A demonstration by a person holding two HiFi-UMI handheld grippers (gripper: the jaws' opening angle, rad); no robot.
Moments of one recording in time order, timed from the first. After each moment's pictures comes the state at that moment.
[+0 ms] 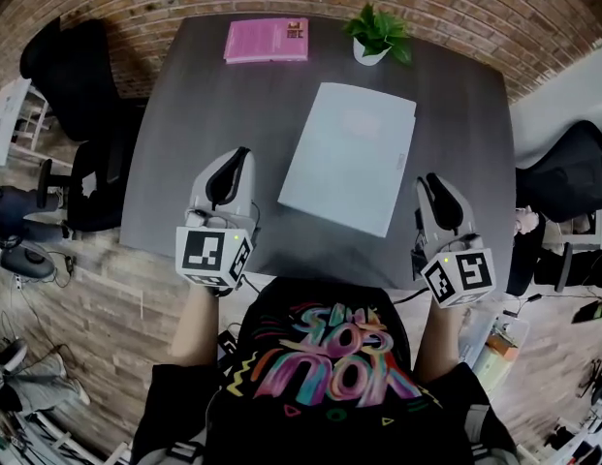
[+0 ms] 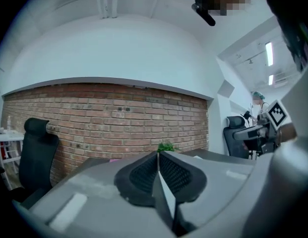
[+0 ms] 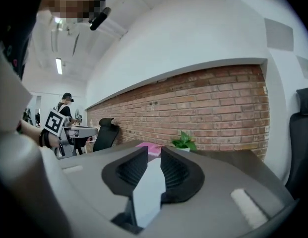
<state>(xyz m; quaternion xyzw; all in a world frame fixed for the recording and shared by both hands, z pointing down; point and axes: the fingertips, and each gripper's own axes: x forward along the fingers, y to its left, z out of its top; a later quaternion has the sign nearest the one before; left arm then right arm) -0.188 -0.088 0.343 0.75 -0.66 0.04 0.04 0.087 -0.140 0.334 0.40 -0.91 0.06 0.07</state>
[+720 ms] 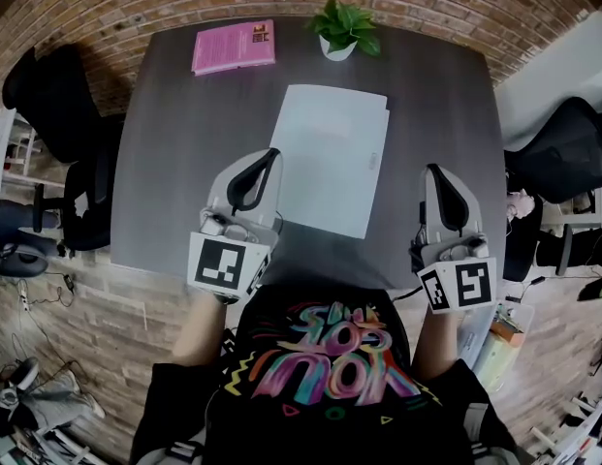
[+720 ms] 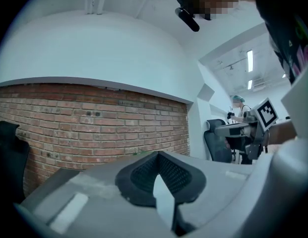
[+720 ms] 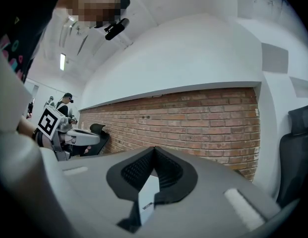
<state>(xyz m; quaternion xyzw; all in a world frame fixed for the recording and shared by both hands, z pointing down) -0.078 -0.129 0.314 0.81 -0.58 0.04 0.01 0.127 -0.157 0.284 0.44 -0.90 -0.02 0.02</state>
